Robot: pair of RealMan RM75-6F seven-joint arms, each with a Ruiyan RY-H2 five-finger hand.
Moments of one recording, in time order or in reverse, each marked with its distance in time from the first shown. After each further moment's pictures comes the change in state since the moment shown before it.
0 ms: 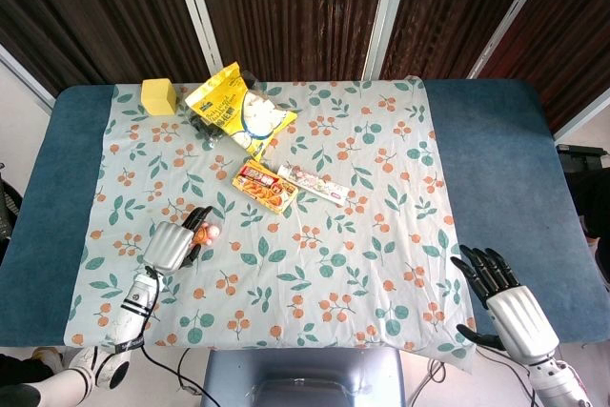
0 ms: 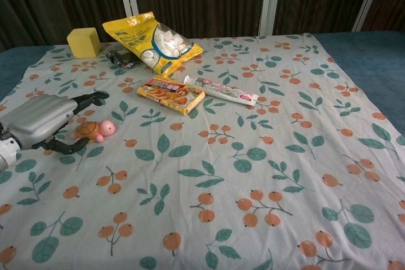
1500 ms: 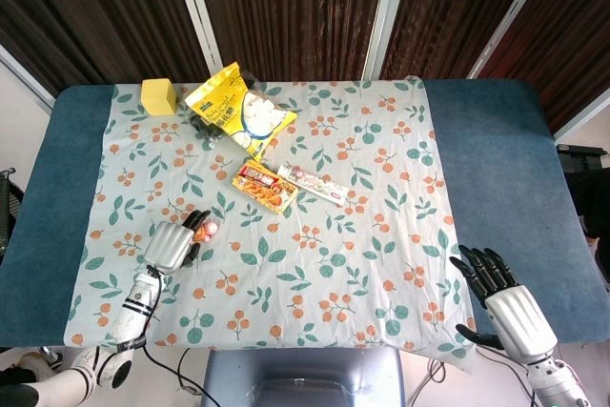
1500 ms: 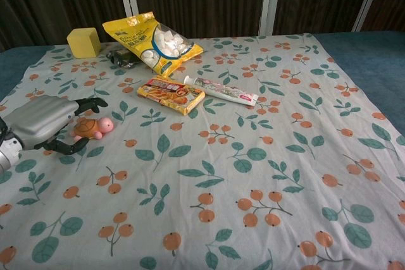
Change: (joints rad) left arm 0.000 0.006 -0.023 -0.037 -0.028 -0.036 0.073; right arm 0.003 -0.005 0.001 0.002 0.008 -0.010 -0.005
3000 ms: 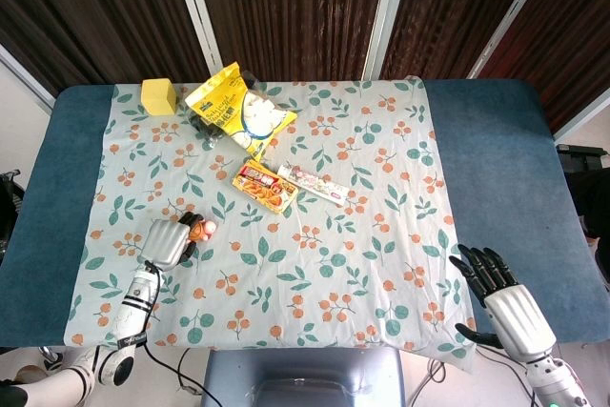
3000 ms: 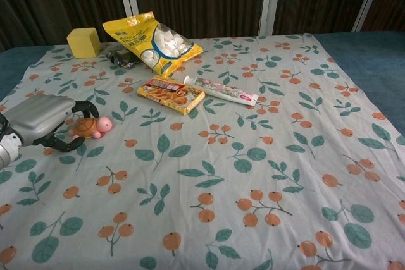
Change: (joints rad) left arm 0.011 0.025 -0.076 -0.074 -0.047 -0.079 0.082; right arm 0.002 -0.004 0.003 0.004 0.005 -0.005 0.002
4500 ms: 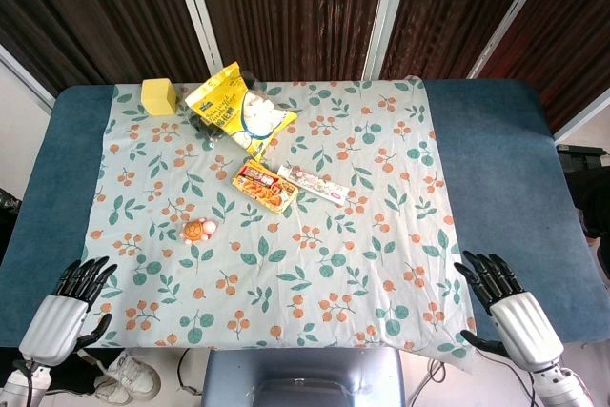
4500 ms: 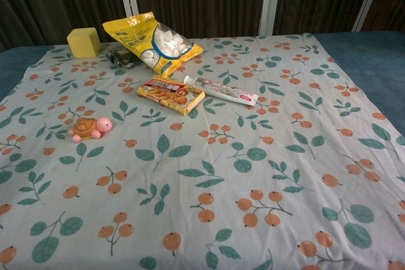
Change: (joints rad) left arm 0.430 0.599 0.239 -0.603 0.274 0.403 -0.147; right arm -0.026 0.010 -0.021 0.012 -0.032 0.030 -0.008
